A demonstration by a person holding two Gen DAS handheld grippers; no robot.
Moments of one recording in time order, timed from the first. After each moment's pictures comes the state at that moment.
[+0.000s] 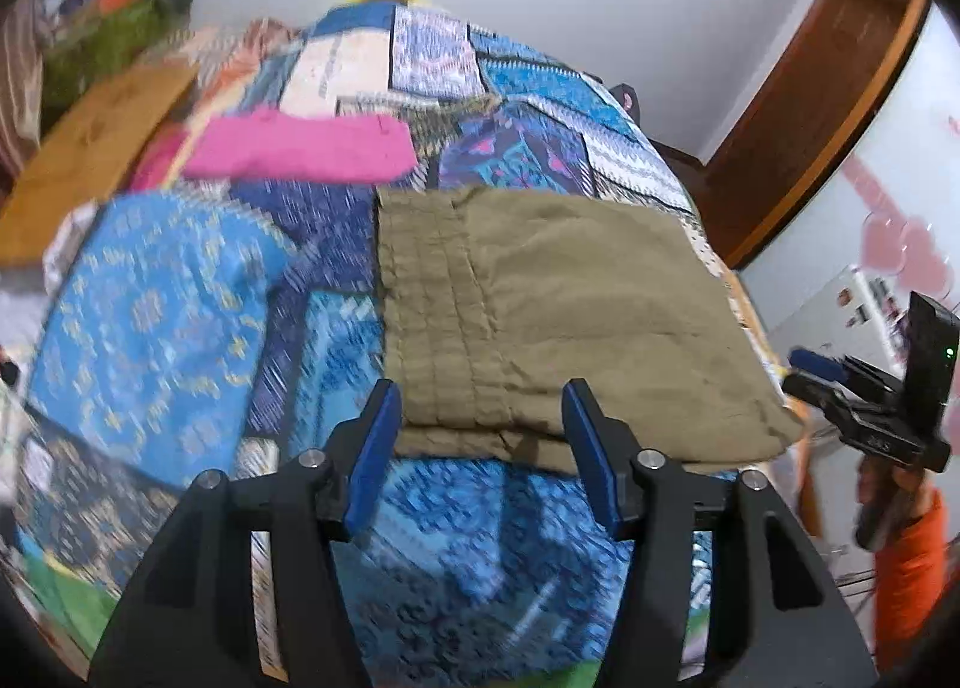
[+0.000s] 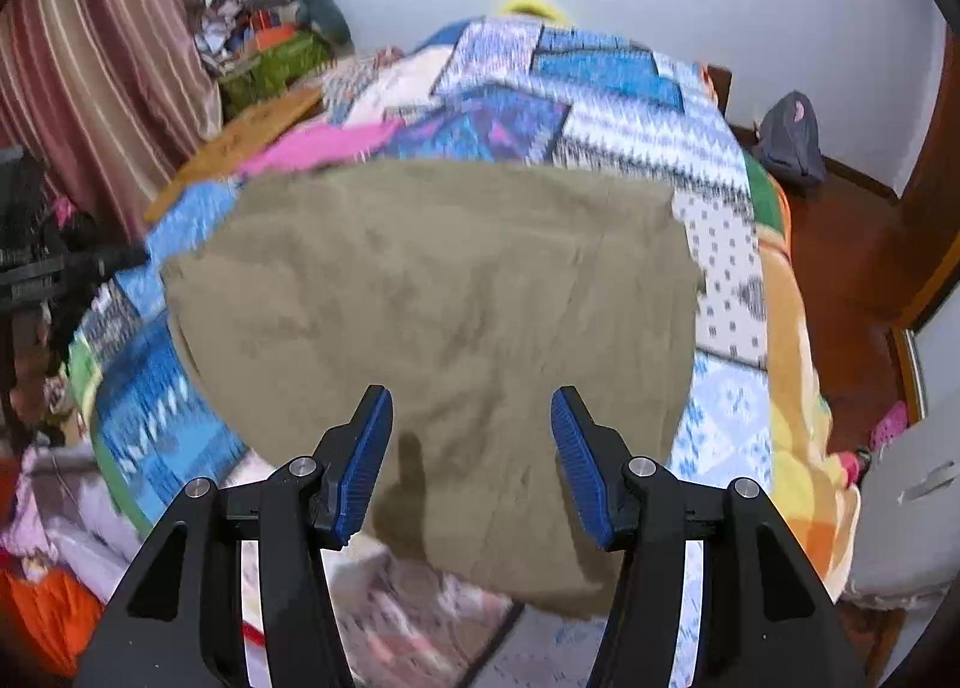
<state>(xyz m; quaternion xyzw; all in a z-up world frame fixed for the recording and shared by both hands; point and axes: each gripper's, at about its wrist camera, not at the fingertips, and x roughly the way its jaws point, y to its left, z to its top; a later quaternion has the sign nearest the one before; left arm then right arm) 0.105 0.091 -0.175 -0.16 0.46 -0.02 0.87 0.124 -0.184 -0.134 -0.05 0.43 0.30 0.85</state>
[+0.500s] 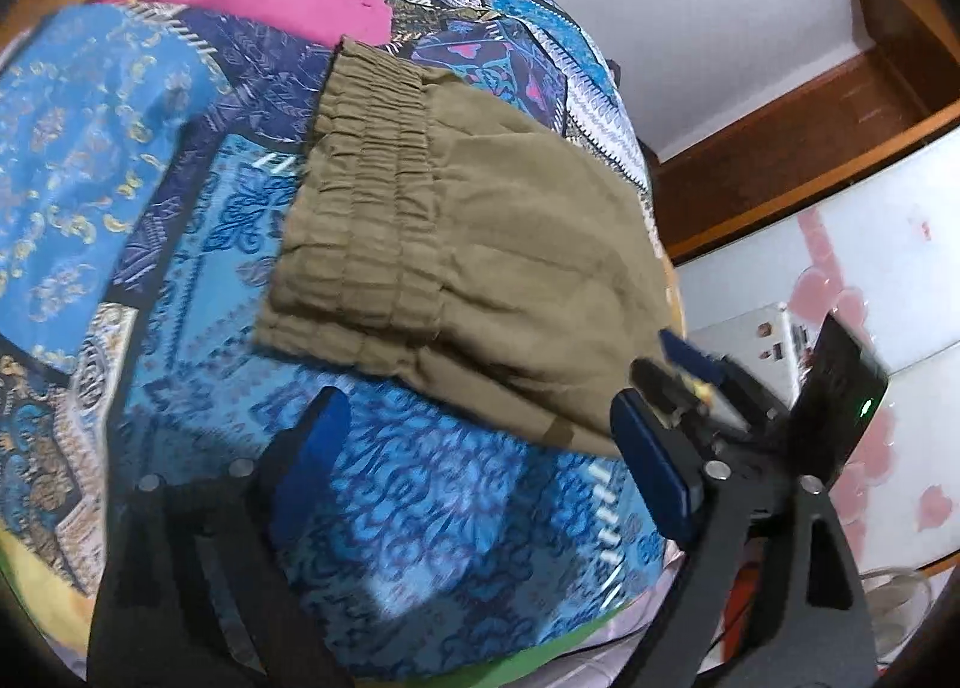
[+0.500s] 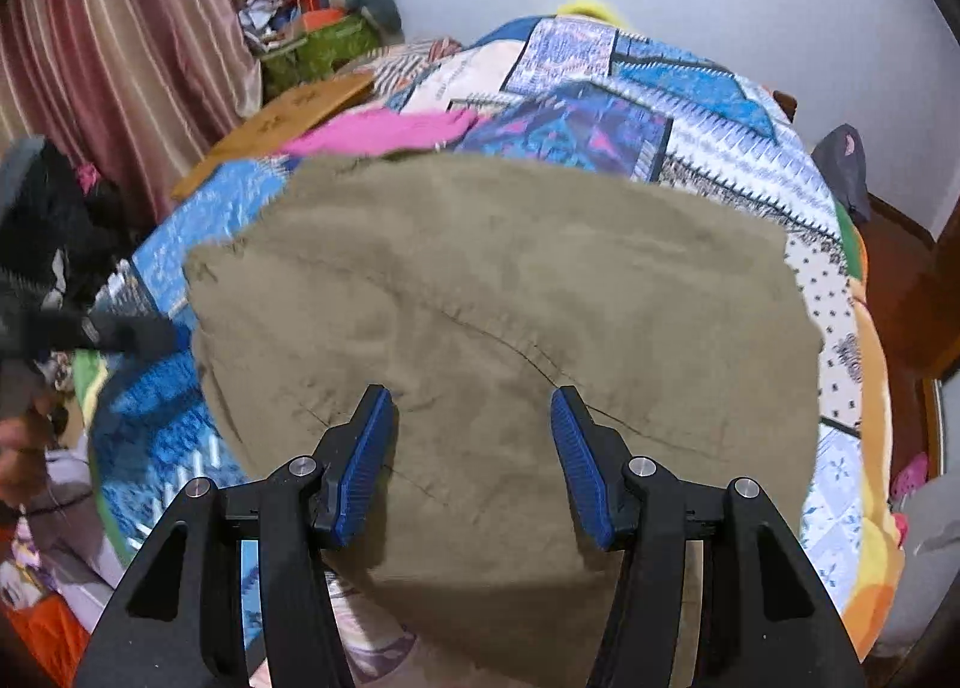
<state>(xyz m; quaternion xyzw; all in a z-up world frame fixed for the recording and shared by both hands) 0.117 0.081 -0.220 -0.32 0.50 -0.08 0.80 0.126 -0.117 -0.168 -0.09 0.43 0.35 0.83</state>
